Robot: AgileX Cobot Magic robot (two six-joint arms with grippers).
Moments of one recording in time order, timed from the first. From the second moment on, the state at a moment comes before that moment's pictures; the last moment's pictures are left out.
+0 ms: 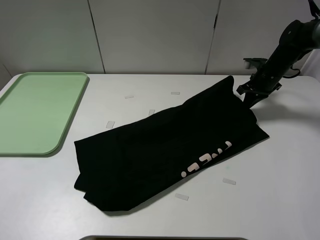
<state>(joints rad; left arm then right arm) -0.20 0.00 -0.49 0.03 1.06 0.03 -0.08 2.34 -1.74 0.27 1.01 -0.62</state>
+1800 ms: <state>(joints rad) -0.20 0.00 -0.49 0.03 1.06 0.03 -0.09 2.19 -1.60 0.02 1.21 0.01</state>
